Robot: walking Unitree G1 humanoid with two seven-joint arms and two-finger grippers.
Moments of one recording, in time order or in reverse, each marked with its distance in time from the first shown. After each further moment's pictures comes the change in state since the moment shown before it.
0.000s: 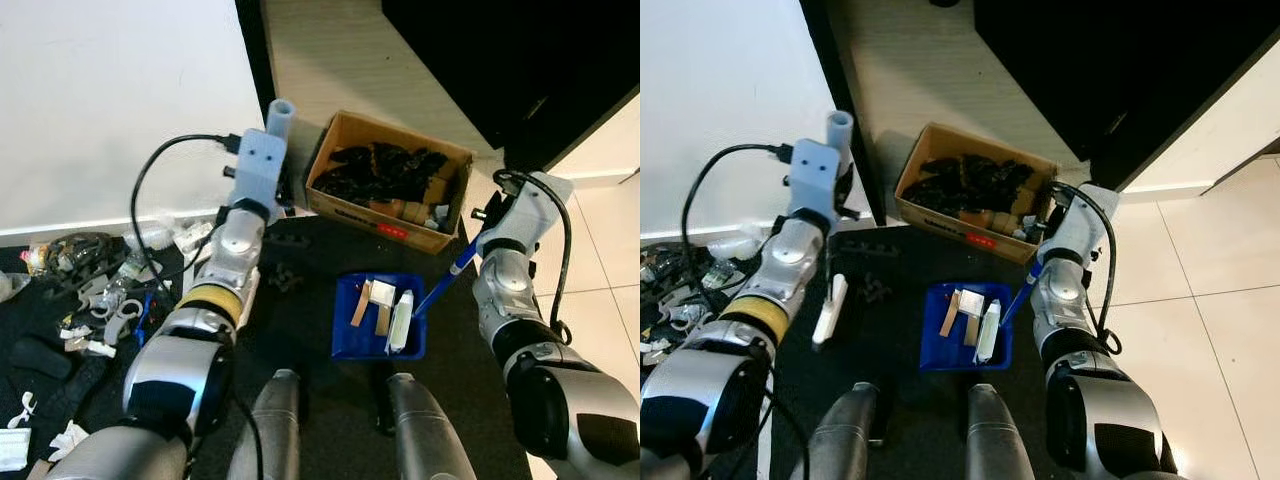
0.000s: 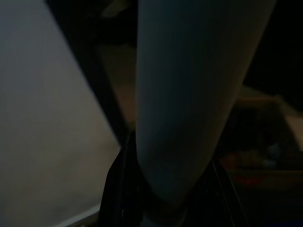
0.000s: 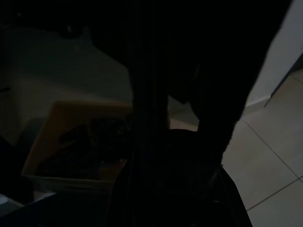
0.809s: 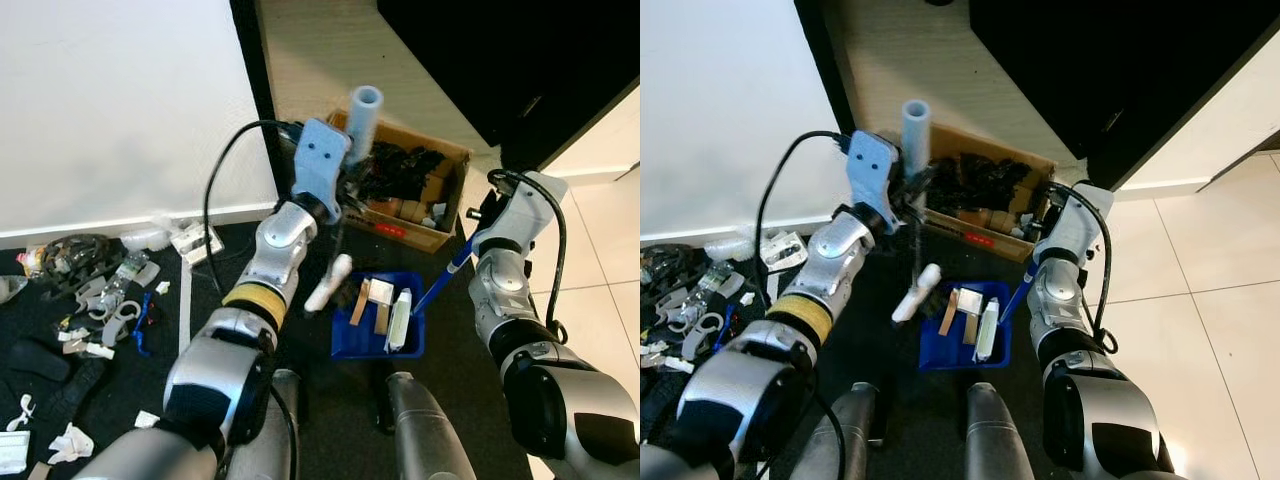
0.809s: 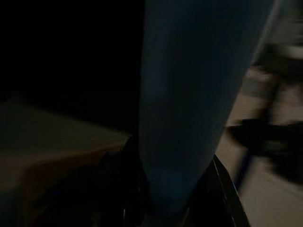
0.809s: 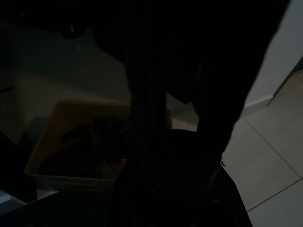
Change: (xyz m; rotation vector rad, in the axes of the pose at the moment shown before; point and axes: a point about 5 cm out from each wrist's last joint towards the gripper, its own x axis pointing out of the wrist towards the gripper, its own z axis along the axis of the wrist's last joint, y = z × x) left arm -0.010 -0.079 0.036 -0.192 -0.224 -0.600; right arm -0.002 0.002 -0.003 0.004 0.003 0.009
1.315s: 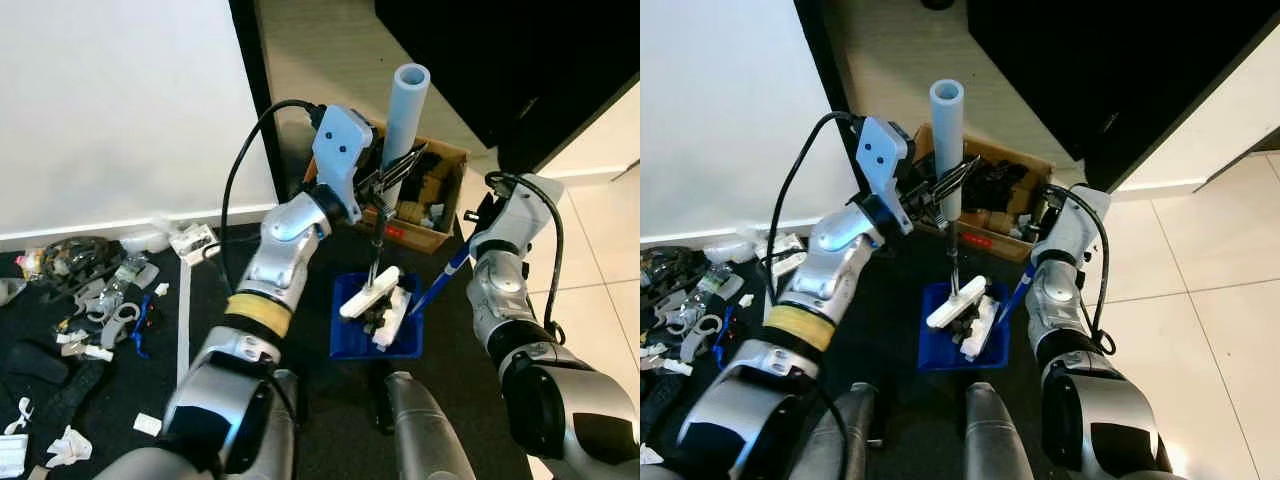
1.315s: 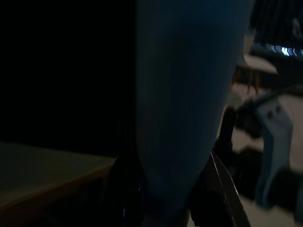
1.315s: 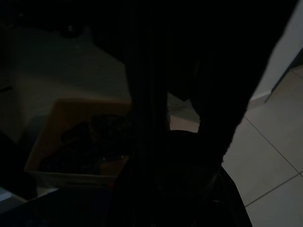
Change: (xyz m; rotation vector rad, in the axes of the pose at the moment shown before) left arm -0.007 0.014 0.040 0.051 -0.037 -0.103; right arm -0.001 0.001 -0.003 0.003 0.014 0.008
